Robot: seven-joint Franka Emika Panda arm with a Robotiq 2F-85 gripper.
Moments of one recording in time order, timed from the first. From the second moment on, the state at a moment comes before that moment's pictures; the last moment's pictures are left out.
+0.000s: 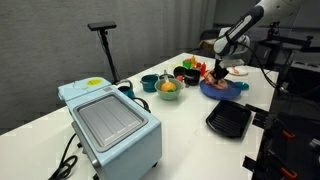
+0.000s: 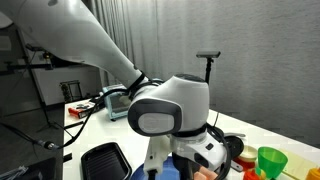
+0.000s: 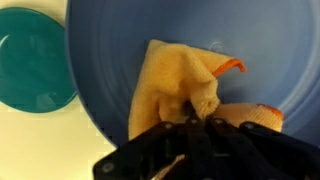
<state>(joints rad) -0.27 0.54 -0.18 -1.93 0.13 2.45 0.10</state>
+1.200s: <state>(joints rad) -0.23 0.45 -0.19 -2.10 -0.09 2.36 -0.03</state>
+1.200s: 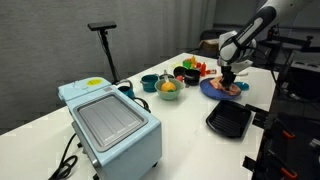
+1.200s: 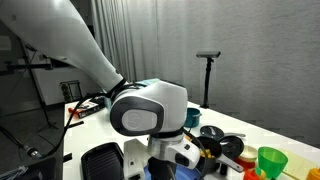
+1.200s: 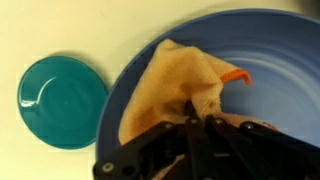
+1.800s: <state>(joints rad) -0.29 0.50 -0.17 -1.95 0.22 2.43 0.03</state>
